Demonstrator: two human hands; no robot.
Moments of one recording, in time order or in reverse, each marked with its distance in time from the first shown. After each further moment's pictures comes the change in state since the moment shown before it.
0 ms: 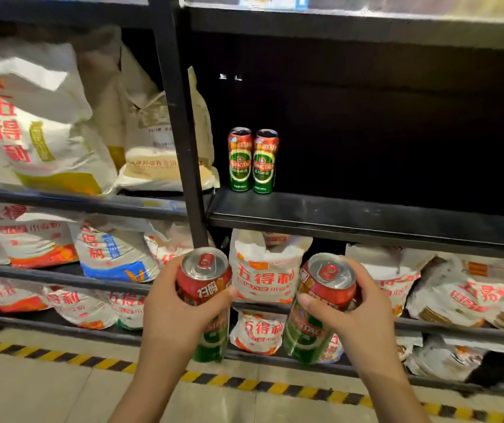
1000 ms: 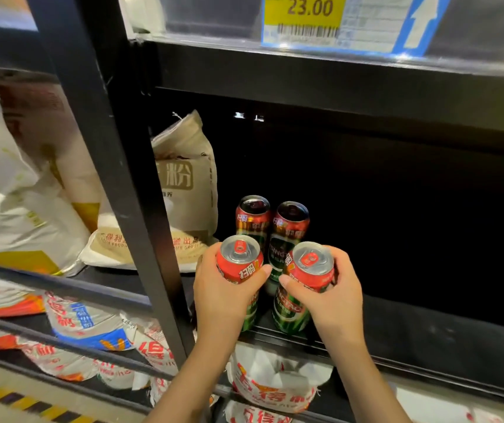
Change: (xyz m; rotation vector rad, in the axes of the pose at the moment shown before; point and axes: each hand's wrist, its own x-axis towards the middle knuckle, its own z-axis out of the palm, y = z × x) left_hand 0.271 -0.004 0.123 -0.037 0.184 0.087; right_hand 0.291 0.016 0.094 0.013 -0.005 -0.203
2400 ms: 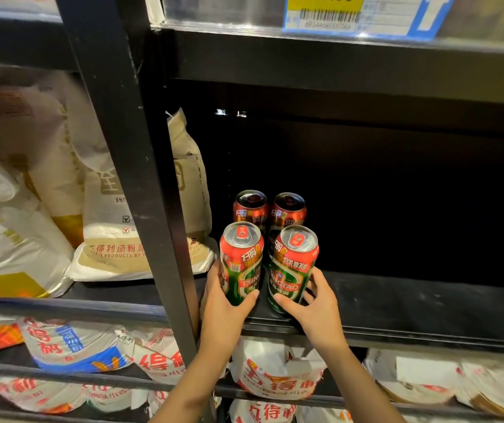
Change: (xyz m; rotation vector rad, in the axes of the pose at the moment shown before) left_hand 0.011 -0.088 -0.010 0.017 -0.289 0.023; right_hand -0.025 0.073 0.032 -0.066 -0.032 0.217
